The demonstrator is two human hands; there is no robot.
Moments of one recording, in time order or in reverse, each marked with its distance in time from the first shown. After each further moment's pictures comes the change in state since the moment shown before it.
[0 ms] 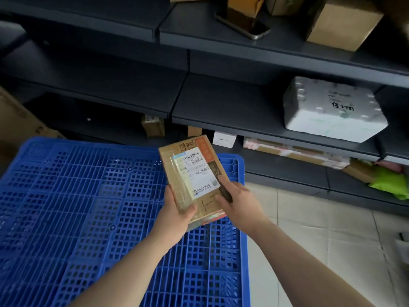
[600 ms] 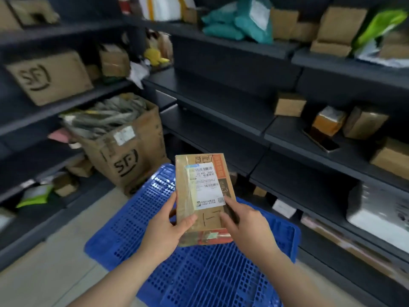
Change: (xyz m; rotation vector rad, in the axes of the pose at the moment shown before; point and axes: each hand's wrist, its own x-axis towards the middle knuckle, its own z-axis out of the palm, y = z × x) left_hand -0.269 0.077 -0.194 -0.112 0.538 0.200; right_hand -0.113 -0.279 -0.064 -0.032 -0.027 -0.524
